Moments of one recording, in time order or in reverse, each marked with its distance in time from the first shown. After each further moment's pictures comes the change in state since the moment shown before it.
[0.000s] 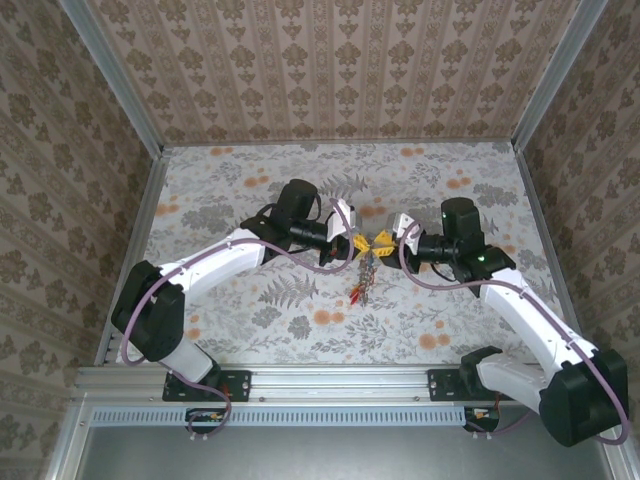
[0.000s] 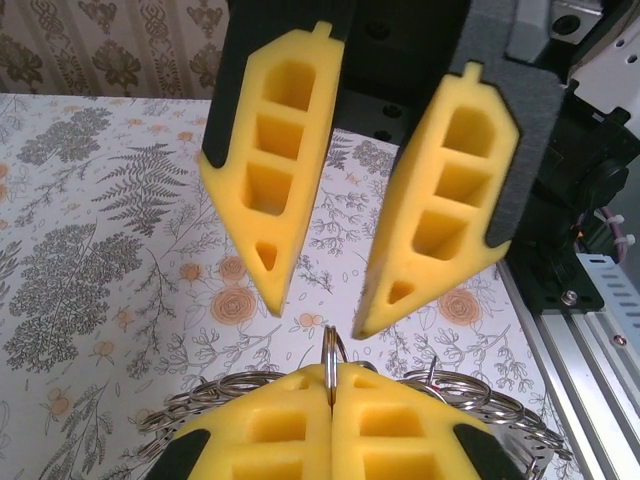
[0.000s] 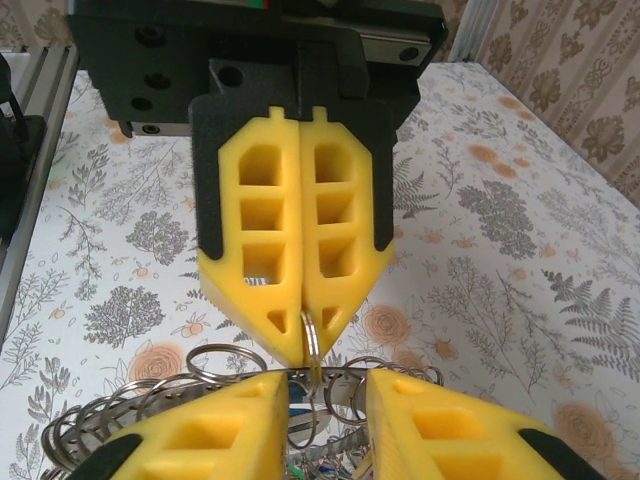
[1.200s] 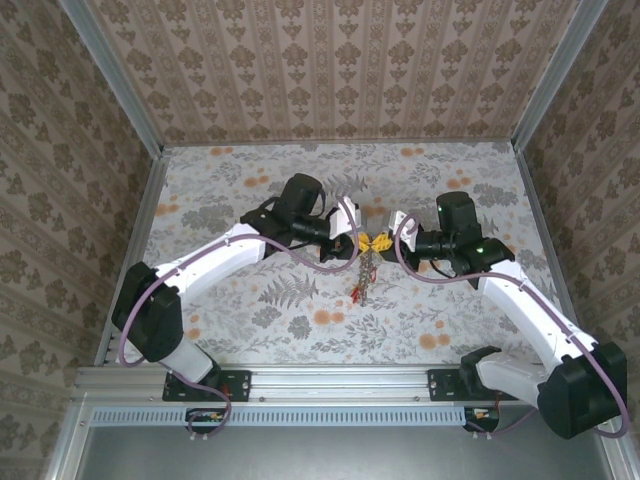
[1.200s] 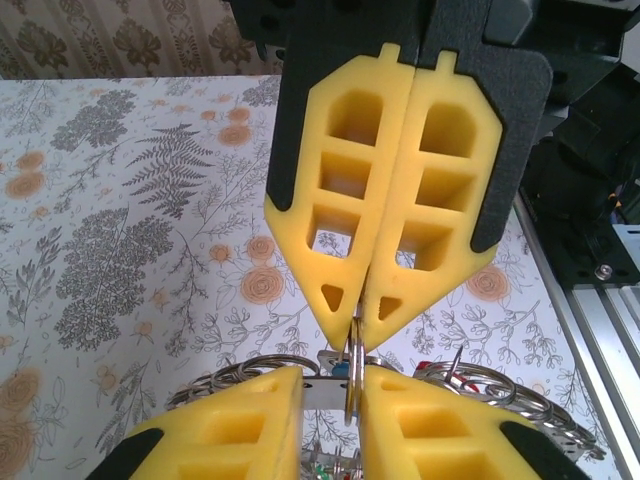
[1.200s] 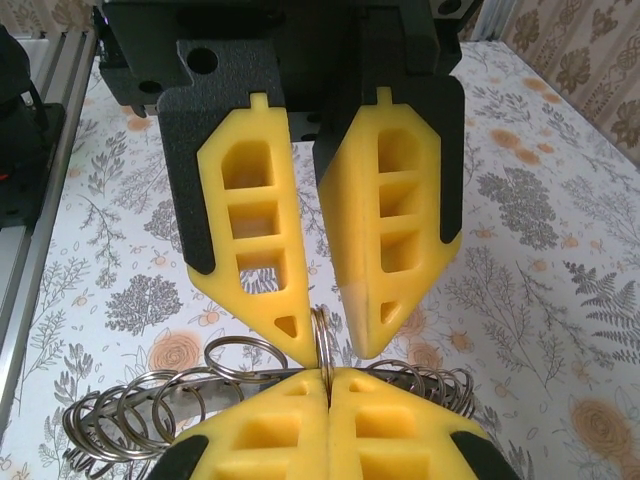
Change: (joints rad) left arm -0.021 0.002 0.099 -0.164 -0.106 0.095; right arm 0.018 0.031 0.082 -0.126 0.008 -0.042
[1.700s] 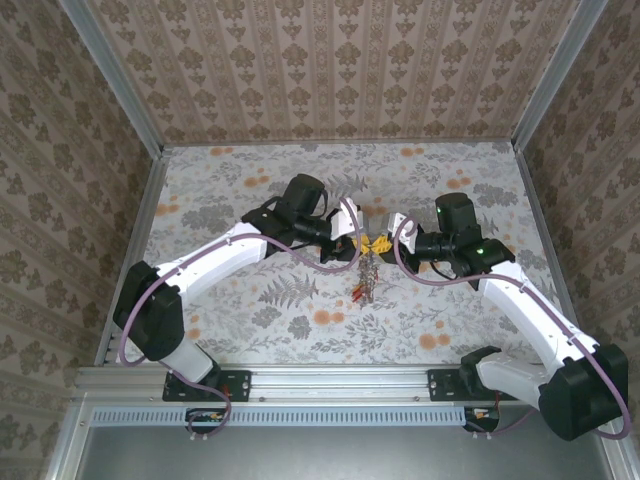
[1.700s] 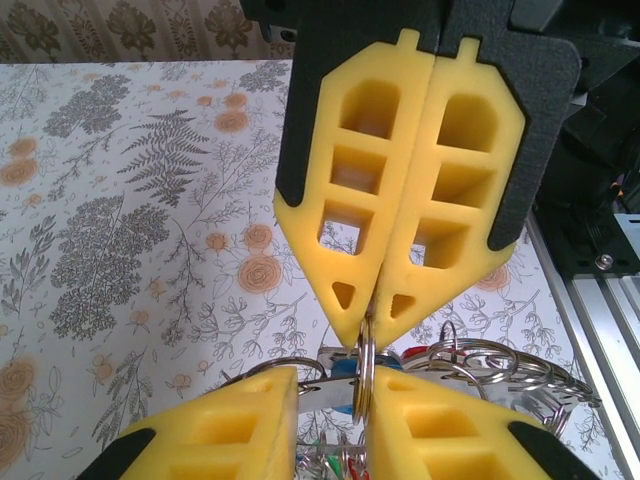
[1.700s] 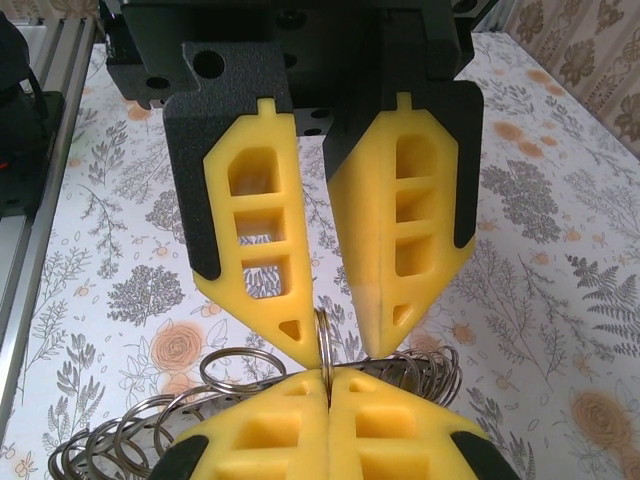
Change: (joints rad) left arm -0.011 0.008 0.014 -0.035 -0.018 0.011; right arm 0.010 -0.009 0.001 -0.025 0.019 -0.012
